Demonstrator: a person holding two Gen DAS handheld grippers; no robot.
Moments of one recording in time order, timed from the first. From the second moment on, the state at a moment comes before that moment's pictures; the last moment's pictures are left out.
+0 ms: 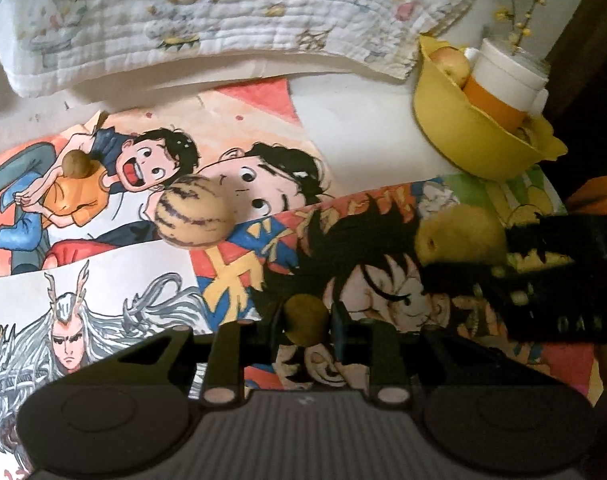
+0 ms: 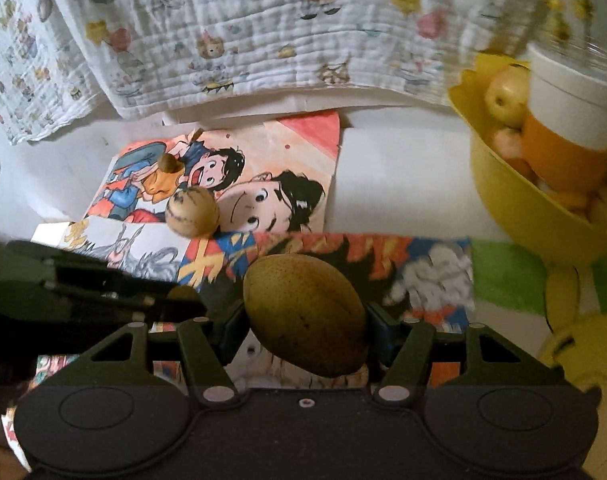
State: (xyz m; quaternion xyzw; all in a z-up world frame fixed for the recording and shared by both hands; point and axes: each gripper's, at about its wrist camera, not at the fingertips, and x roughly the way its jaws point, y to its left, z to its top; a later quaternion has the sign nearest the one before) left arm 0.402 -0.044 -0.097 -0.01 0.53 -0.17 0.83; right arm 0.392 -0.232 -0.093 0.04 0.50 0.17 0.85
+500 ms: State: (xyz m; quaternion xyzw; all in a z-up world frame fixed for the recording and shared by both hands) left arm 0.360 -0.074 -0.079 -0.01 0.53 -0.20 0.83; right arm 0.299 -0.258 -0.087 0.02 0.50 0.16 0.85
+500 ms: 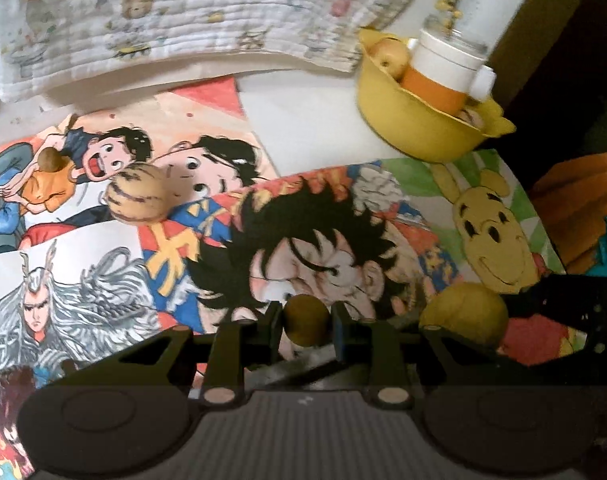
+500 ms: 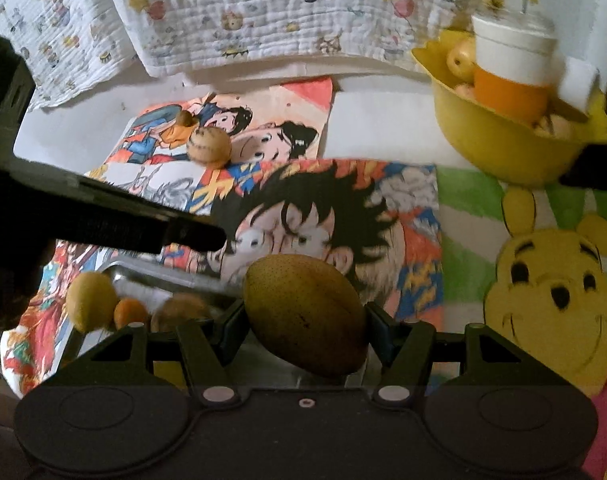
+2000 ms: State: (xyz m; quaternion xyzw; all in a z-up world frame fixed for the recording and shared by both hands) left arm 0.306 -0.145 -0.114 0.03 0.60 -0.19 0.78; right arm 0.196 -0.227 -0.115 -0.15 0.53 0.29 0.78
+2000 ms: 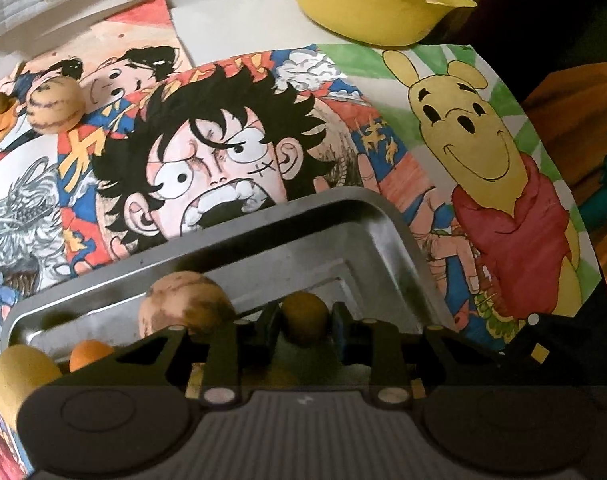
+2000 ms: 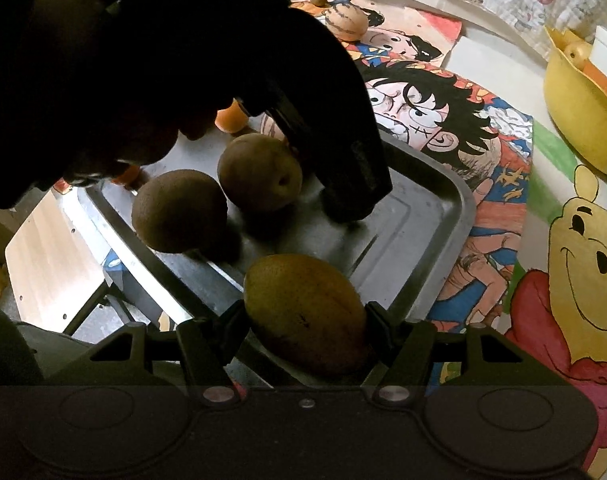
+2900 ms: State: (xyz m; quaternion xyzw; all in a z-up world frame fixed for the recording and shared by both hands) left arm 0.214 -0.068 -0.054 -0.03 0.55 -0.06 0.83; right arm 0.173 -0.258 -0.078 -0.07 0.52 0.22 0.82
